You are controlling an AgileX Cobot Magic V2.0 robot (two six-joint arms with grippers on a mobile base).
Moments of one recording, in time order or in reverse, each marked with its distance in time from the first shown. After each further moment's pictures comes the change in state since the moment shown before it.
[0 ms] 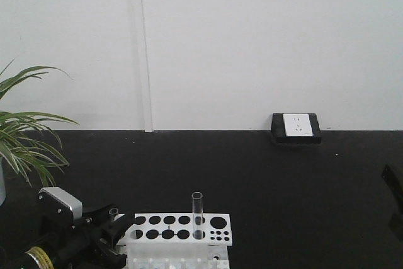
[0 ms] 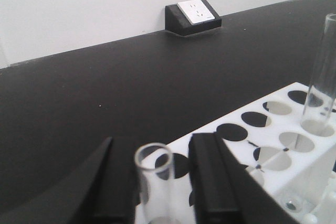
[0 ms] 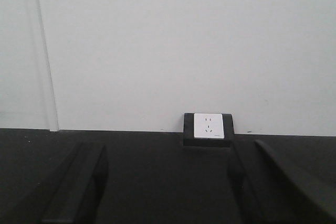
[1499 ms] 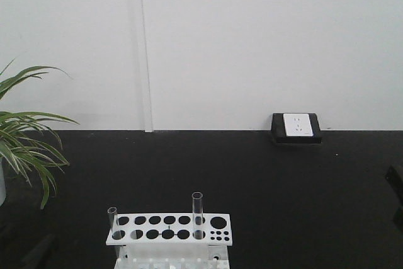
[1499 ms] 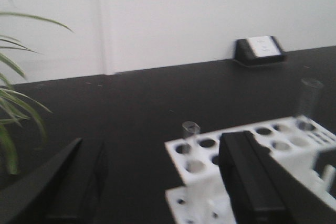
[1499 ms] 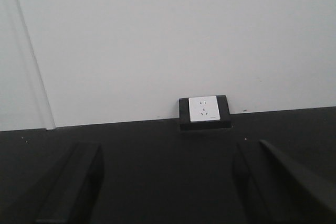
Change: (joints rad) left arm 0.000 -0.800 0.438 -0.226 0.342 0.010; right arm 0.000 0.000 -0.007 0.092 0.064 -0.001
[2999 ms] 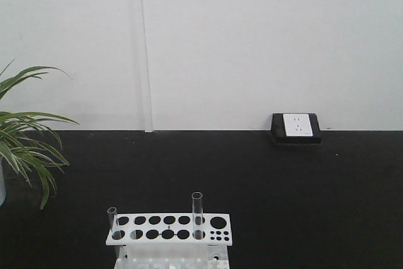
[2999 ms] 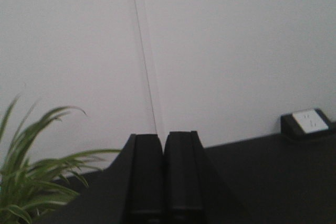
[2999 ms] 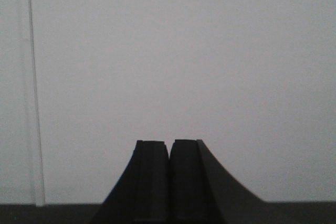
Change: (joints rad) left arm 0.000 -0.260 -0.450 -0.082 0.561 0.136; right arm 0.000 -0.188 -0.176 0.062 0.156 -0.129
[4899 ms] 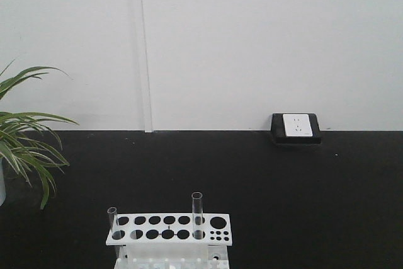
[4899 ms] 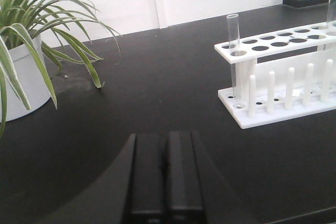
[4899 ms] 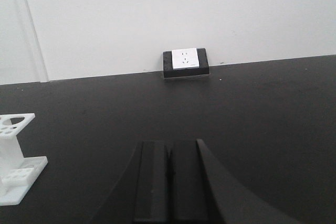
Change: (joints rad) left arm 0.000 -0.787 0.721 -0.030 0.311 0.039; right arm 0.000 -0.728 0.680 0.007 0.283 0.053
